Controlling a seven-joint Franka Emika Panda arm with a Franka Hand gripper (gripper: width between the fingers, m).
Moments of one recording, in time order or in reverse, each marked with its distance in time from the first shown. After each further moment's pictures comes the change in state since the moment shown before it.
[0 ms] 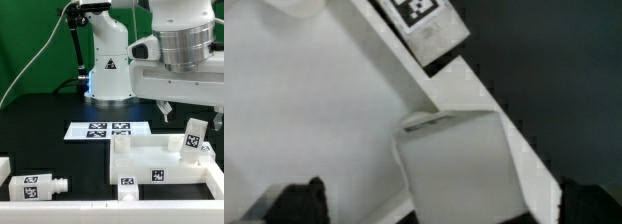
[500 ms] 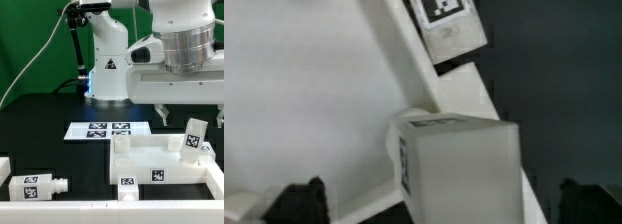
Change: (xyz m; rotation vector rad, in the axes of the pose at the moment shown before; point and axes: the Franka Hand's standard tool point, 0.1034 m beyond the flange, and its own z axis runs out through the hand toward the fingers) arm -0.004 -0.003 0.001 -0.021 0.011 -0.185
